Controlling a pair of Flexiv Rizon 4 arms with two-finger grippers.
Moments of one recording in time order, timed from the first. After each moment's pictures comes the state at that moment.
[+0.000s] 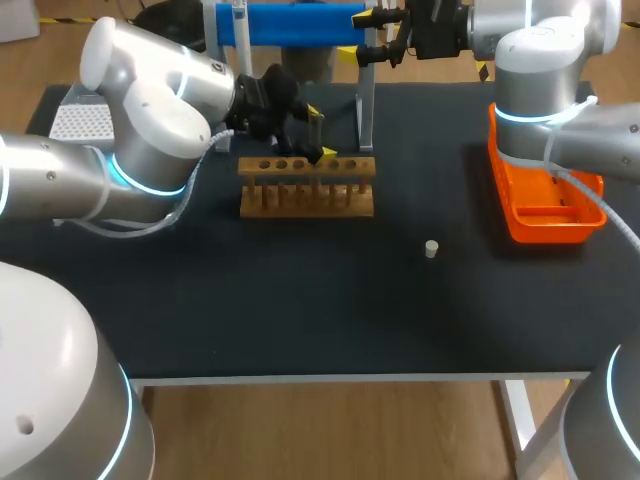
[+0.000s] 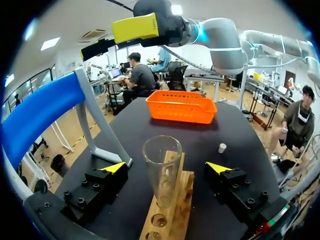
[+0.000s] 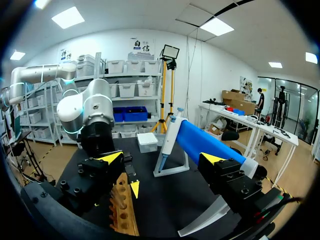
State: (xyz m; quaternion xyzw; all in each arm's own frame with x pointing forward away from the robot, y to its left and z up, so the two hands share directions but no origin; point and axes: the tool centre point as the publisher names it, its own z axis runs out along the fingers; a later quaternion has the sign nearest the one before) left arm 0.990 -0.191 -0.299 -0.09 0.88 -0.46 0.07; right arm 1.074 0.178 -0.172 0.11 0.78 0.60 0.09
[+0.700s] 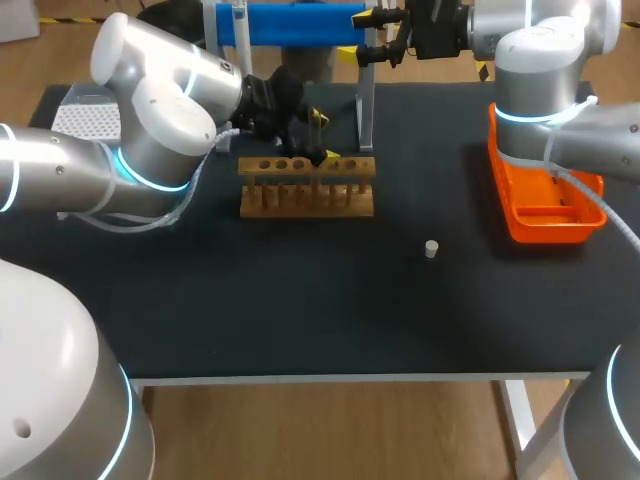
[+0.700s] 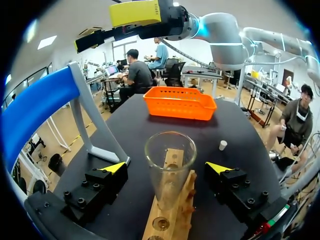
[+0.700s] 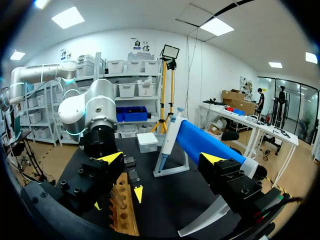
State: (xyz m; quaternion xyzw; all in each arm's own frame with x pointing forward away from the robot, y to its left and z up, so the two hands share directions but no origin) left arm 0.994 -0.197 -0.308 -0.08 0.89 -0.45 0.06; right arm 1.074 0.178 -0.172 0.11 0.78 0.60 0.09
